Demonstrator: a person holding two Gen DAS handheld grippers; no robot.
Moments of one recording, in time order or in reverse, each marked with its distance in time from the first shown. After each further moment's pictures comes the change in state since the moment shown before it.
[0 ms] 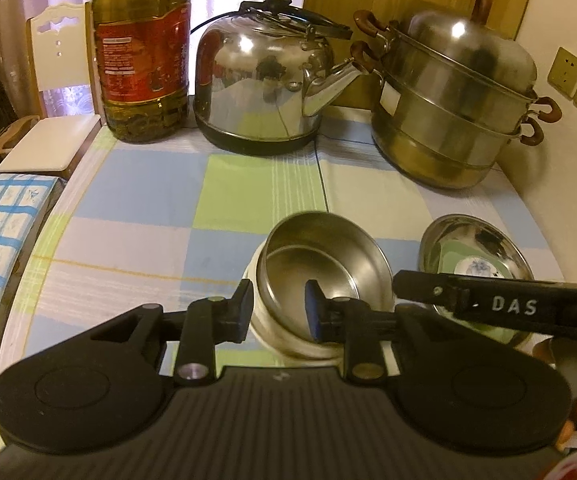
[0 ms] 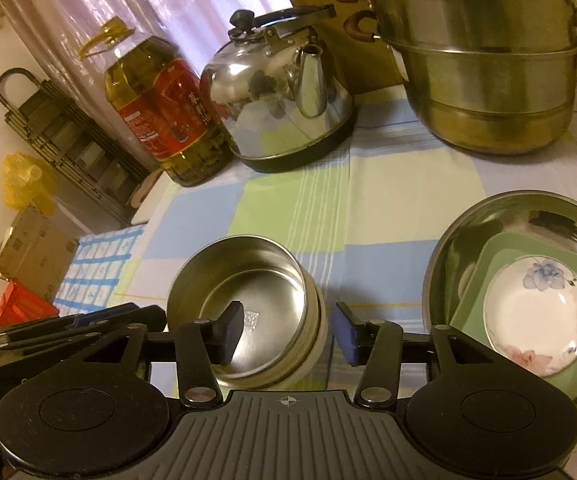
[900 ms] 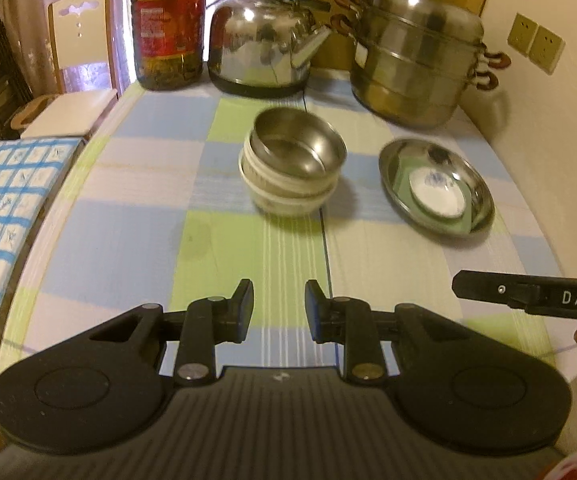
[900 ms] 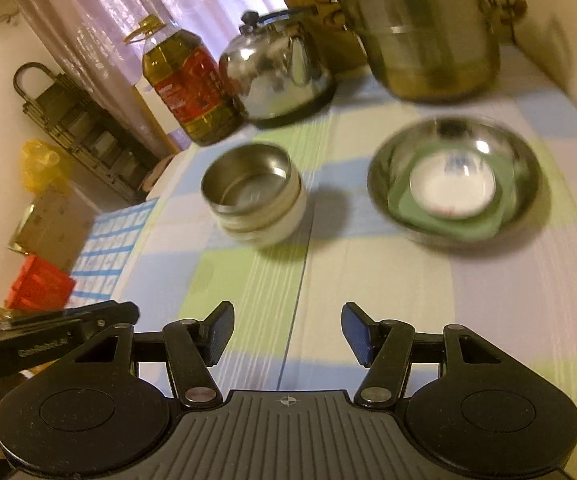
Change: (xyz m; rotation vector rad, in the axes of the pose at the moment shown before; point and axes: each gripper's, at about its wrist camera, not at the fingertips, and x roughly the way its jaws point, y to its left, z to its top) left arm -0.112 -0.028 -0.121 -0.005 0.044 0.017; right arm -0.127 -0.013 -0.115 0.011 0.044 0.022
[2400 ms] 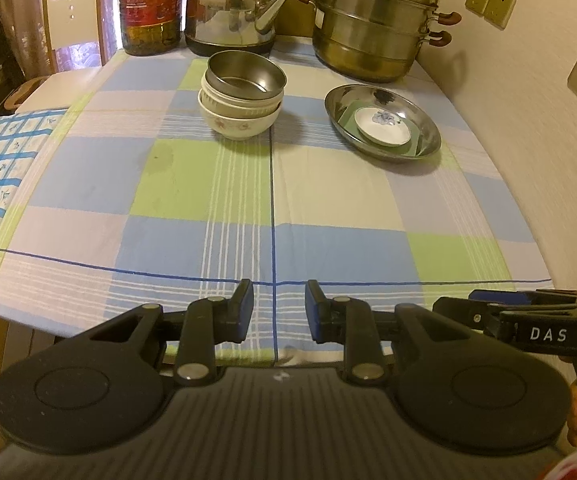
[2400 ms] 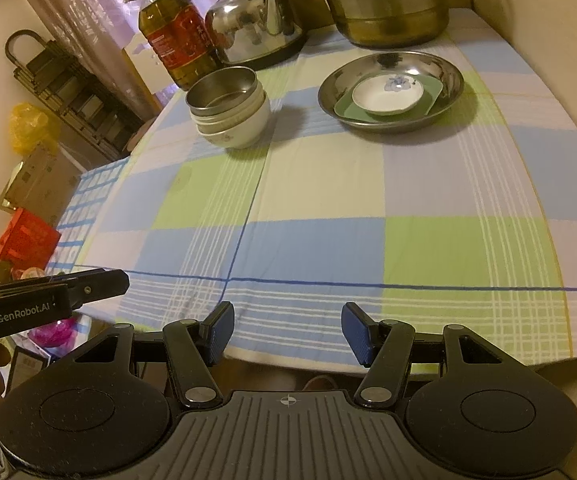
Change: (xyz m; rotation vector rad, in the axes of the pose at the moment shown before) left arm -0.052 -0.057 -0.085 0.002 0.047 -0.021; right arm -0.068 -0.018 -0.100 -0.021 0.067 -0.074
